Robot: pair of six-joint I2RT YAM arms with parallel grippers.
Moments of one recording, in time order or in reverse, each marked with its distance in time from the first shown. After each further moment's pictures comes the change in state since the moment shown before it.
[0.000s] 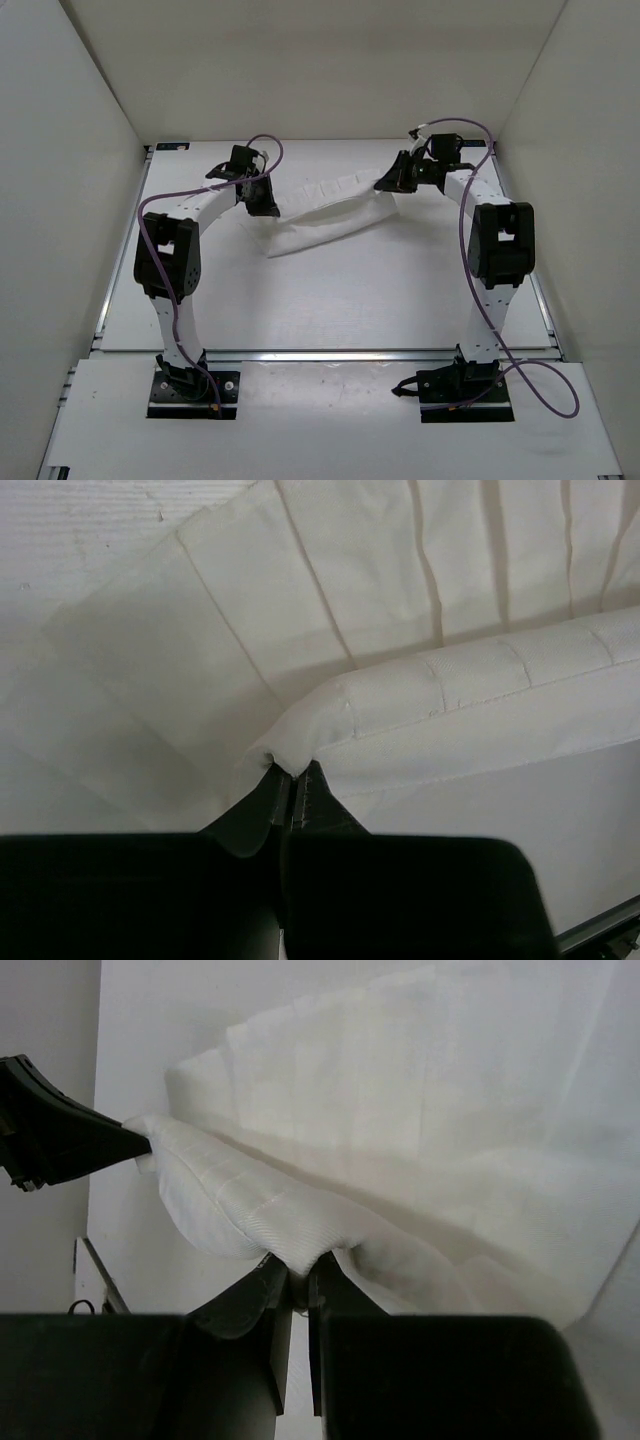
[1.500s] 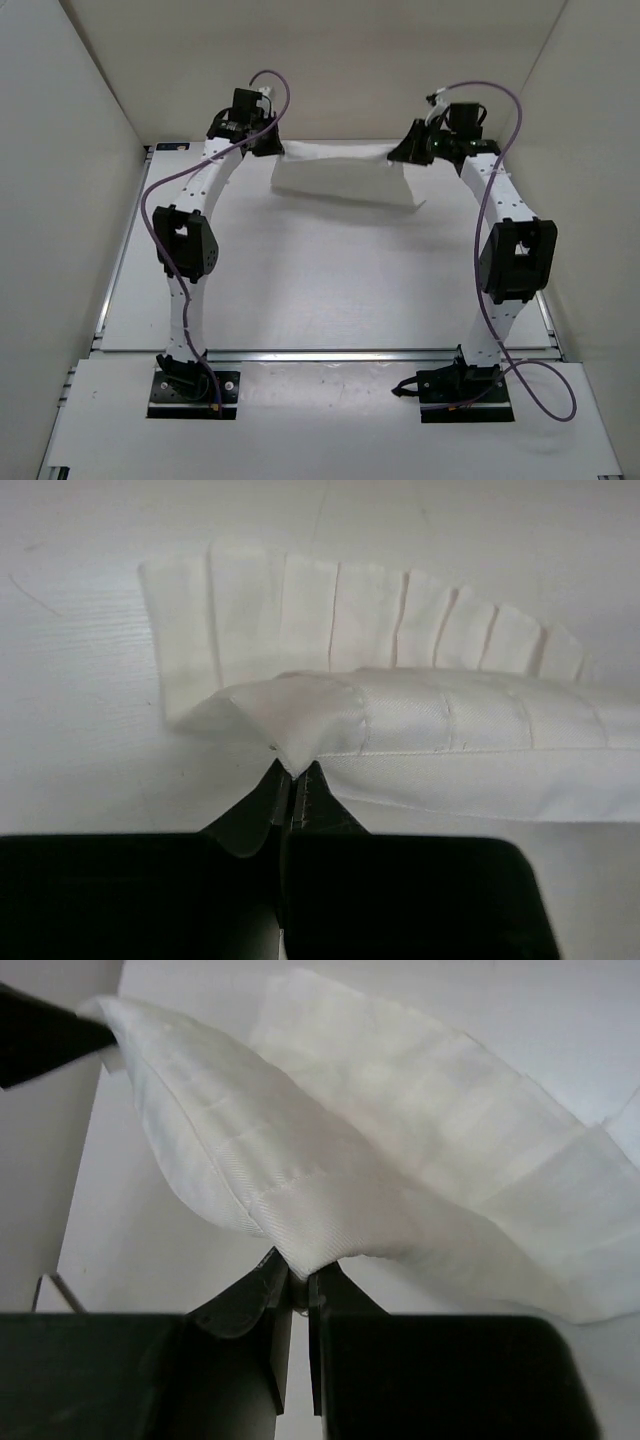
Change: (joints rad) left arm -0.015 0.273 0.743 -0.226 -0.092 0.108; right arm 0.000 -0.174 0.101 -0.183 0.115 -0.065
